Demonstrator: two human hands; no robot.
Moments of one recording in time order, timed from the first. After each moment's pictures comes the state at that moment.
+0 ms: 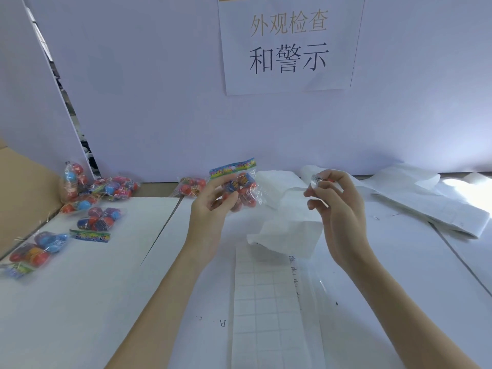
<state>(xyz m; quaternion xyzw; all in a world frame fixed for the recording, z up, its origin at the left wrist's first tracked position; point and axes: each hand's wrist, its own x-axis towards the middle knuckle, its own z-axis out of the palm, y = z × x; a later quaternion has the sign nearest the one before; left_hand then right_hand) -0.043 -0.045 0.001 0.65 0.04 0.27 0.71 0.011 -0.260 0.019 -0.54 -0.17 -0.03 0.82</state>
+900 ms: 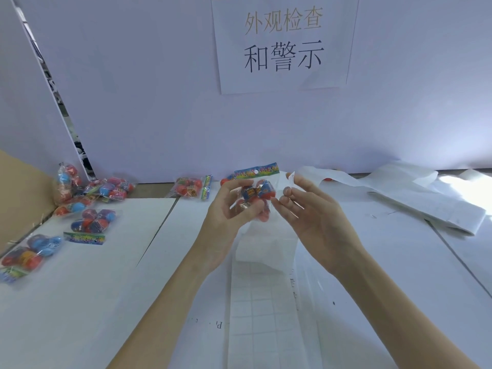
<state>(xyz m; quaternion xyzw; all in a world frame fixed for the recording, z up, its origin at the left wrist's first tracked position) -0.049 -0.067 0.005 0.65 -0.04 0.16 0.75 -0.001 -0.249 0.030 -0.34 -0.15 0.23 0.90</state>
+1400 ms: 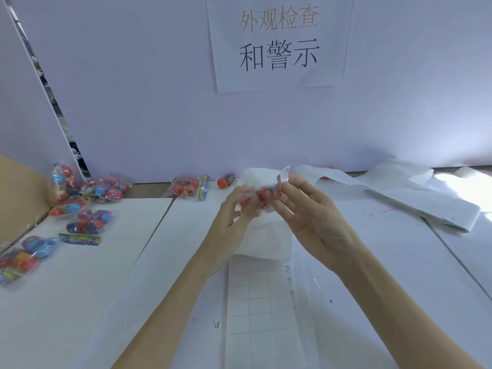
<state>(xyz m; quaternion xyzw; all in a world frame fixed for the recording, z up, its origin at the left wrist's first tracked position) -0.050 -0.073 -0.005 0.77 -0.02 0.15 0.62 -0.002 -0.251 0.030 -0.36 -0.20 0.25 0.88</state>
